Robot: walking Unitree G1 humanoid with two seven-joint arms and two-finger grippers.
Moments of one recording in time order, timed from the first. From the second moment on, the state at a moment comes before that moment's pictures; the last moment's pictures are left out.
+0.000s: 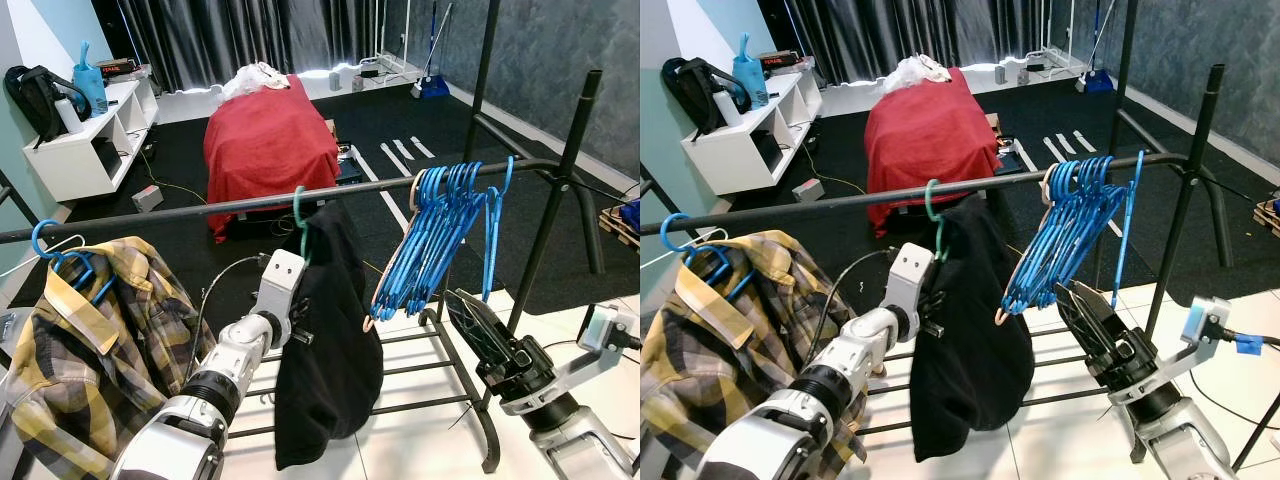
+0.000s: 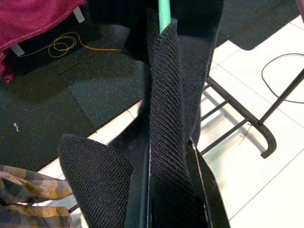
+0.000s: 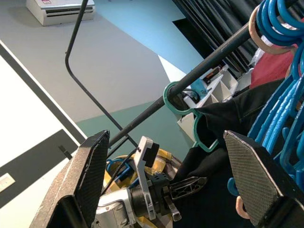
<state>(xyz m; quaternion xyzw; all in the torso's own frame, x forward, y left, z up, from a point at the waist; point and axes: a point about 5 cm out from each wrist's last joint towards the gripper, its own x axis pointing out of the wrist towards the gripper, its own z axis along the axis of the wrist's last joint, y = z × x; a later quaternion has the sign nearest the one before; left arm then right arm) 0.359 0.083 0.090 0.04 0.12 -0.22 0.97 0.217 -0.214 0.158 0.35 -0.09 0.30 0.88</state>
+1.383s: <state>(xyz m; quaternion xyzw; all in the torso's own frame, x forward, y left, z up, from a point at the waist) 0.271 0.236 0.101 -0.02 0.06 -0.31 0.95 0.239 -0.197 0.163 0.30 -0.06 0.33 0.89</state>
